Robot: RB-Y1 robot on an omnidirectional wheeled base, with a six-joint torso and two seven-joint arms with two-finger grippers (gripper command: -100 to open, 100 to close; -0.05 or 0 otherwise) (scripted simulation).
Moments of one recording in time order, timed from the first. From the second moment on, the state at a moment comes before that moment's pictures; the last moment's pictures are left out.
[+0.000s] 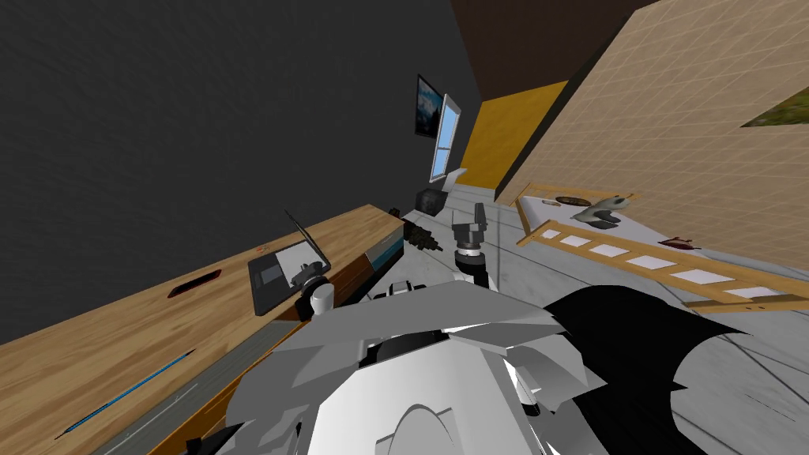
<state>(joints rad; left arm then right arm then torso) 0.14 0.00 0.36 -1.51 1.16 -0.42 0.66 0.55 0.01 -0.01 -2.31 0.10 -0.64 -0.17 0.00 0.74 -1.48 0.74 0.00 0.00</state>
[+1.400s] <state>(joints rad) 0.23 0.12 0.31 -1.53 1.24 -0.55 0.91 0.55 0.01 -0.01 -2.31 0.10 -0.64 -0.17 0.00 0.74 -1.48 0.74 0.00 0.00</state>
